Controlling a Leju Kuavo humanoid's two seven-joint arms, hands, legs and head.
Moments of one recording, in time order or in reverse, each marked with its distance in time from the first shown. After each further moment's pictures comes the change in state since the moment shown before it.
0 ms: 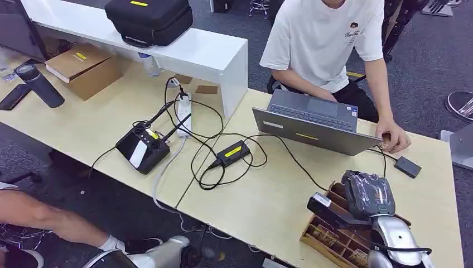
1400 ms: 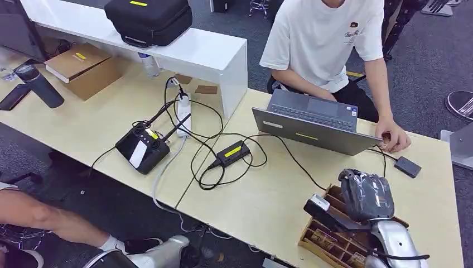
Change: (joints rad) left arm 0.000 -0.001 0.025 0.000 -0.053 -0.002 0.016; right arm 0.042 -0.004 -0.007 -0.096 0.016 -0.095 -0.010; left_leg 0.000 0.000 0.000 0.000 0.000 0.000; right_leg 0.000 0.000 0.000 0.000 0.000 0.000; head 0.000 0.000
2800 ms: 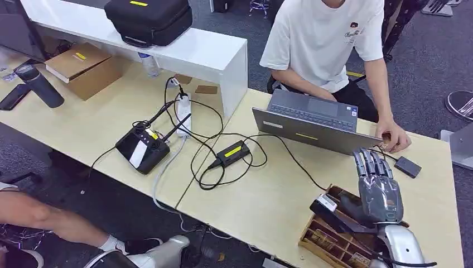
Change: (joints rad) left arm 0.001 -0.005 0.026 0.000 -0.032 -0.013 -0.013; right arm 0.037 -0.013 -0.052 -0.032 0.046 -0.046 0.017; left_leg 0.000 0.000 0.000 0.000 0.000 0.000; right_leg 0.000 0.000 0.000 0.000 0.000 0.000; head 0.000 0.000
